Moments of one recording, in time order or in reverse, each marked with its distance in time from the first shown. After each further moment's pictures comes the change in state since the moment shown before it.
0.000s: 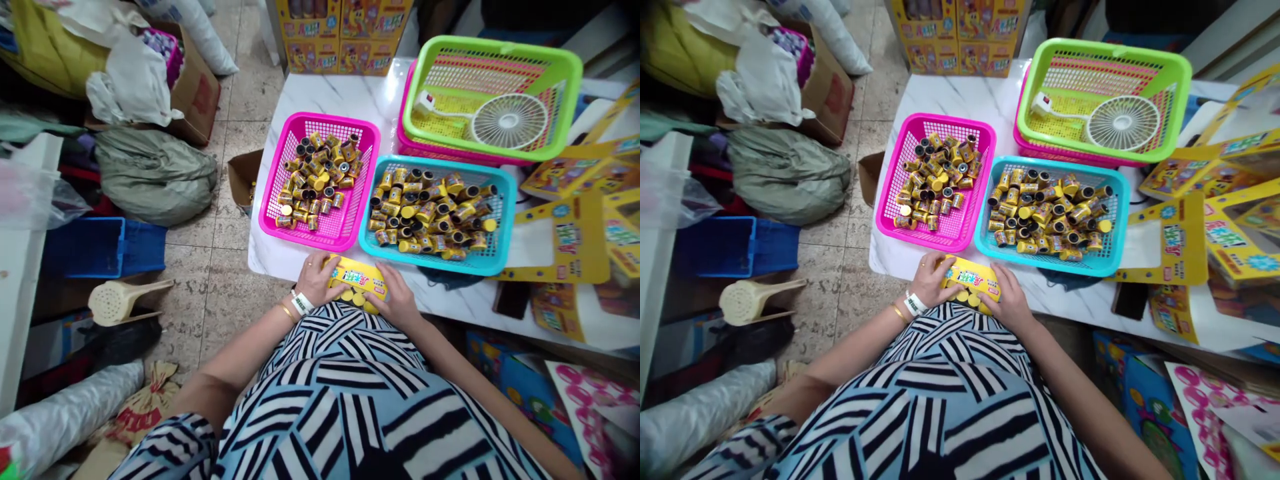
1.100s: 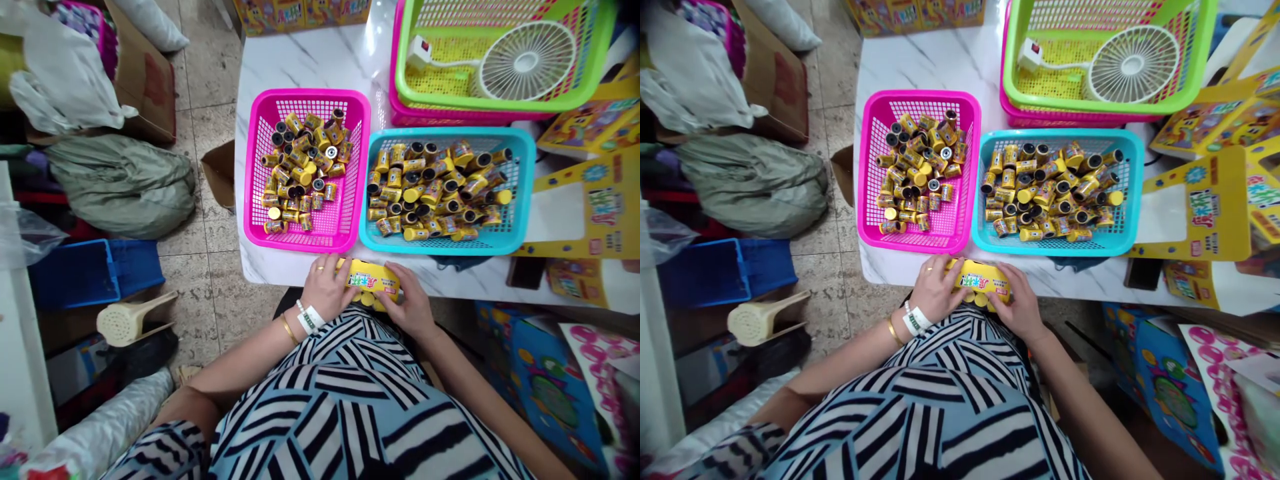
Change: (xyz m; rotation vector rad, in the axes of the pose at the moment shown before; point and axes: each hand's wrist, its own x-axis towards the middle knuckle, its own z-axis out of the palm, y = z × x) left_hand 0.032 0.023 -0.026 0.120 -0.301 -0.007; right_hand -0.002 -0.026 0.001 0.083 0.137 0.167
